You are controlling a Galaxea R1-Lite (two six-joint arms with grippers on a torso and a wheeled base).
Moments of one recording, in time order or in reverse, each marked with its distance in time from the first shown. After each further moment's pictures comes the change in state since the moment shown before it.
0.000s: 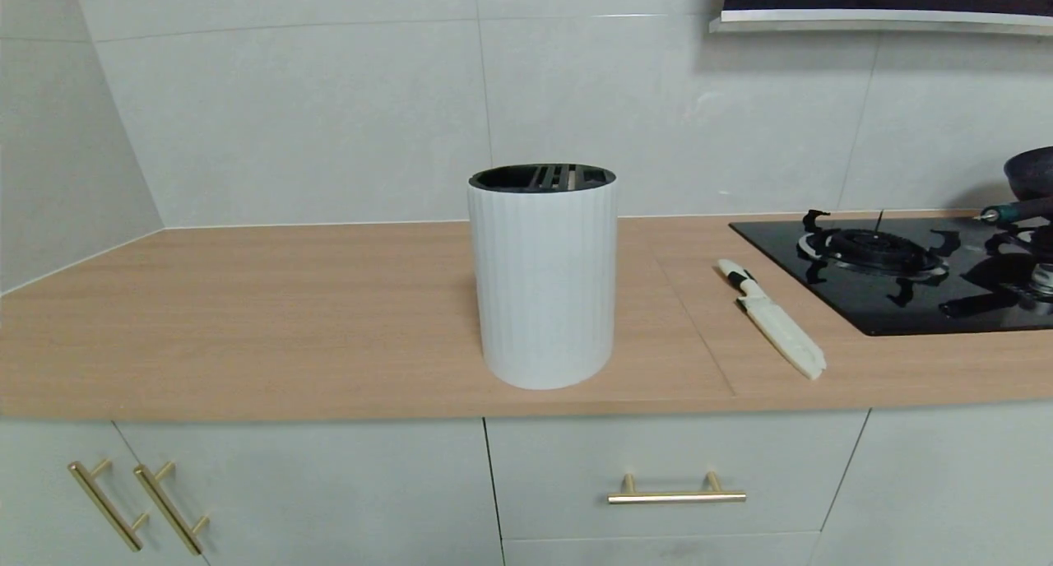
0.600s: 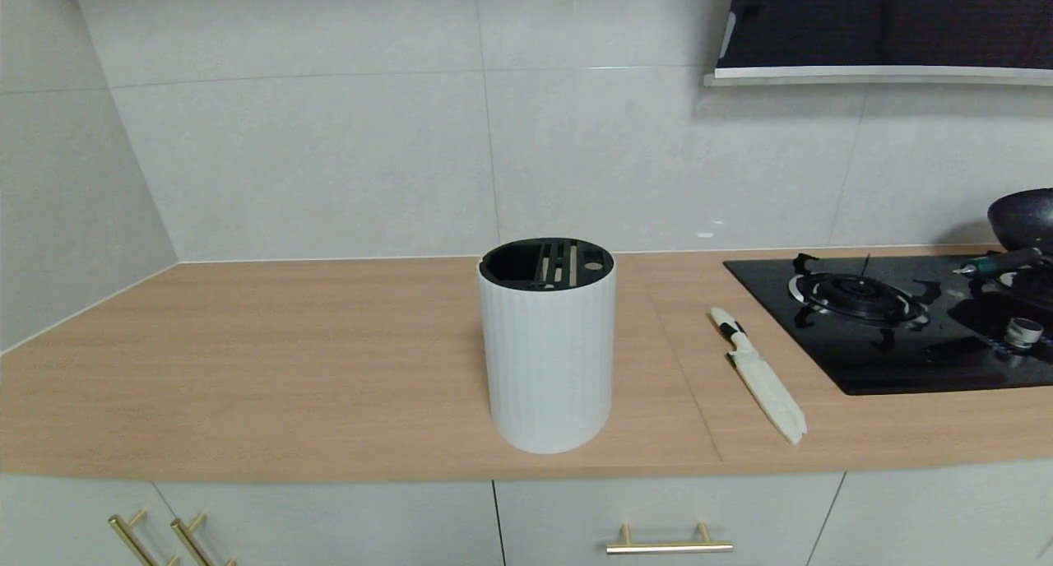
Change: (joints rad) left arm 0.000 0.000 0.000 0.000 0.000 0.000; right arm 0.000 0.000 0.000 0.000 0.000 0.000
